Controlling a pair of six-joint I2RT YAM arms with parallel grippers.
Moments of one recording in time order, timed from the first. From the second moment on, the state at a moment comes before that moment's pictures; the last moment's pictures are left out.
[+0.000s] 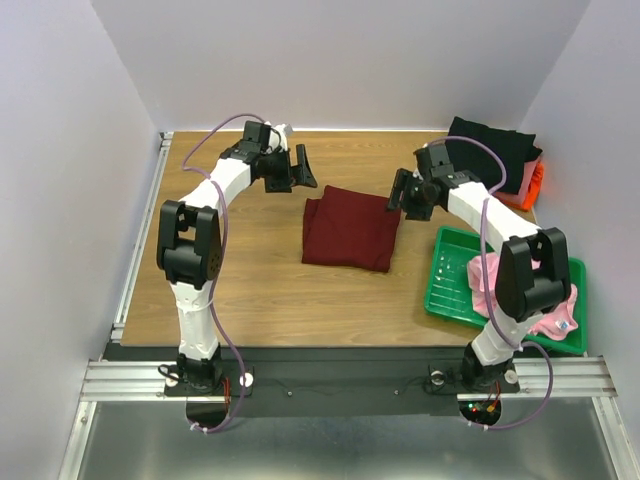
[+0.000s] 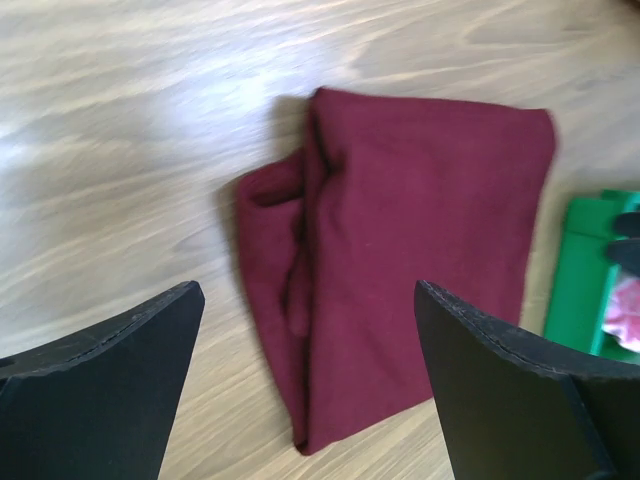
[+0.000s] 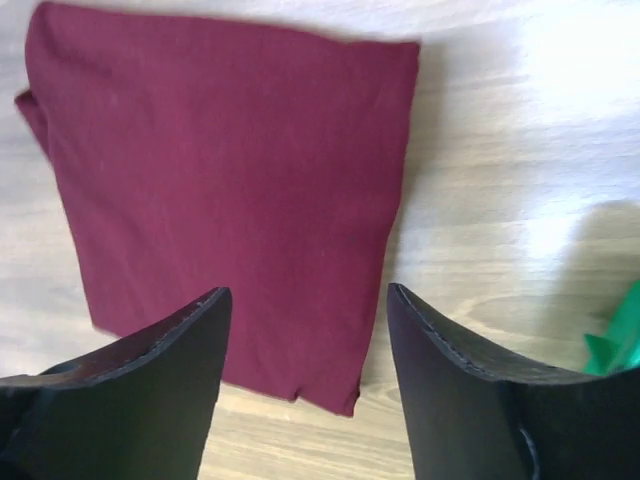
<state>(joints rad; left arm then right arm) -0.26 2.03 1.67 -0.47 0.46 -0.35 0.27 1.73 1.36 -0.58 -0.07 0.54</state>
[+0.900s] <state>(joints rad) -0.28 2.03 1.43 -0.39 0.52 -0.31 0.16 1.68 1.02 -0.25 -0.44 0.55</state>
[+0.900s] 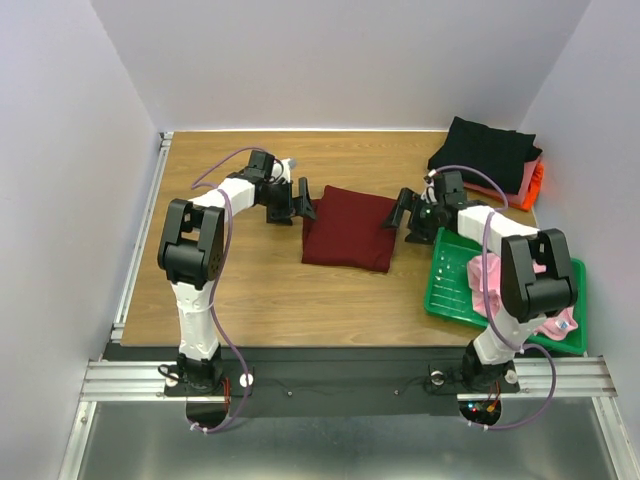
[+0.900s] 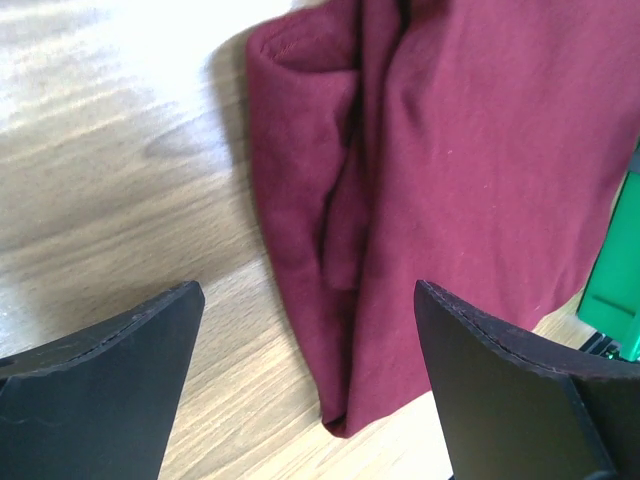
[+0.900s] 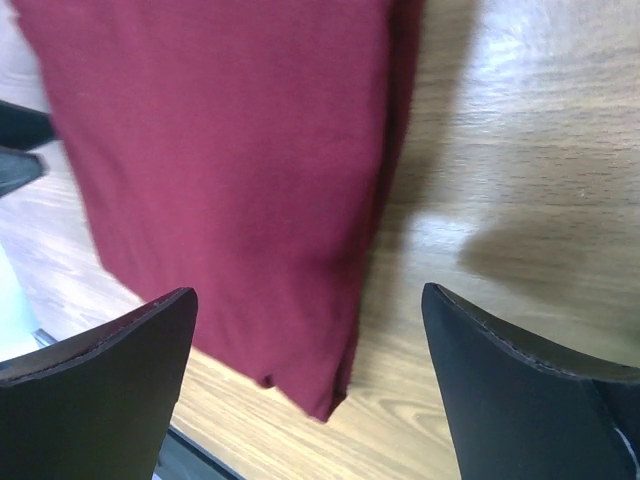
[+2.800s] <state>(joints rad) -0.34 2.12 1.35 -0.03 0.86 -0.52 0.39 2.05 1.34 -0.17 -0.48 0.58</state>
